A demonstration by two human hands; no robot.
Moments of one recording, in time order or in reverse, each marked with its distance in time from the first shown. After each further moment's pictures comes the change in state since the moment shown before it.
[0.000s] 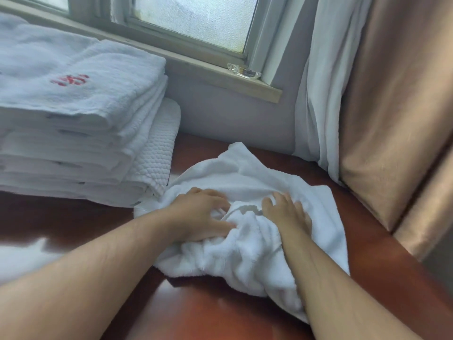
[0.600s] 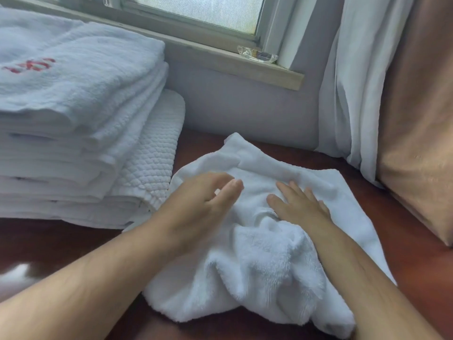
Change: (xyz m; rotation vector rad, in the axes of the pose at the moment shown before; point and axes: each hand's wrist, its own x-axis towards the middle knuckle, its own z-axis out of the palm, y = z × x) left_hand 0.014 -0.002 -0.014 -0.419 0.361 0.048; right_hand 0.066 -0.008 0.012 -0.138 -0.211 -0.183
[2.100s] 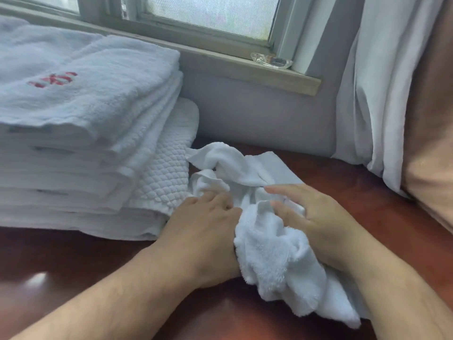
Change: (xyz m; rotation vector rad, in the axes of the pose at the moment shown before) left_hand -0.009 -0.012 -0.001 0.842 -0.138 0.130; right_hand -0.067 -0.031 -0.033 0.397 0.082 -0.421
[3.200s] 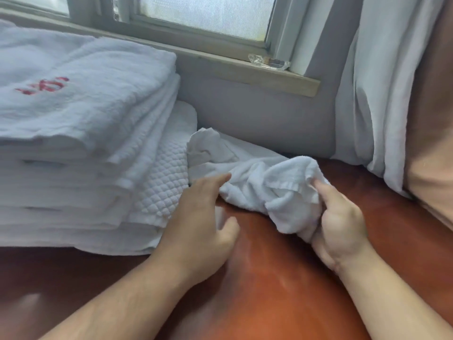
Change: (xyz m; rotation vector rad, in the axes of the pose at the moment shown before) left_hand 0.006 -0.020 0.022 -0.751 0.383 -0.193; right_hand 0.027 0.019 0.023 1.265 0.305 0.080
